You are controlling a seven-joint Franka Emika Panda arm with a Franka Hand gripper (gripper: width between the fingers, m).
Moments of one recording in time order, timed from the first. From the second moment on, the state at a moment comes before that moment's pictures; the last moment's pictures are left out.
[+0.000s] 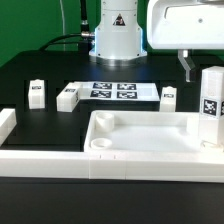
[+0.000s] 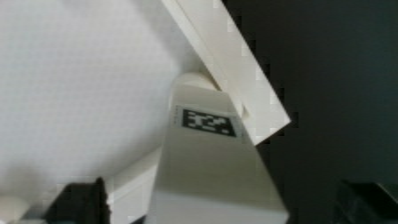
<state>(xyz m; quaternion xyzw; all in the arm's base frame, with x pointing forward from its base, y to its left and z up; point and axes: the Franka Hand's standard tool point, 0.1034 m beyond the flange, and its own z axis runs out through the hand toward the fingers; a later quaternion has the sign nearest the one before) 0.633 0.109 0.124 -0.97 0.24 -0.04 0.06</state>
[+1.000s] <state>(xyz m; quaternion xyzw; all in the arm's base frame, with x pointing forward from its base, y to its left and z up) 0.633 0.110 0.122 -0.99 -0.16 -0.06 0.04</state>
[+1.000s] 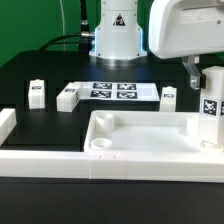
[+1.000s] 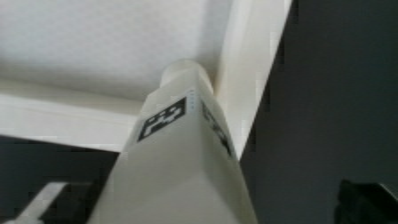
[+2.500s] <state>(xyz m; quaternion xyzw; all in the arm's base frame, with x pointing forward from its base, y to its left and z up) 0.634 0.104 0.122 -0.99 -0.13 -0.06 0.04</state>
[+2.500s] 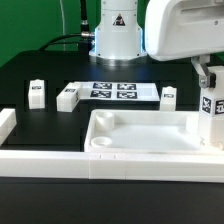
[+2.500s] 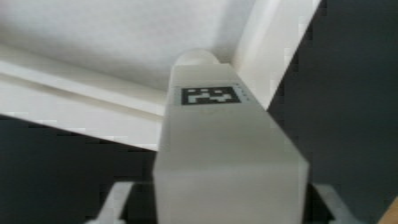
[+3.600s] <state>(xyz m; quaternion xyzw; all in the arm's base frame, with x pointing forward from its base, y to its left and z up) 0.636 0.095 0.120 -0.95 0.30 -0.04 0.06</state>
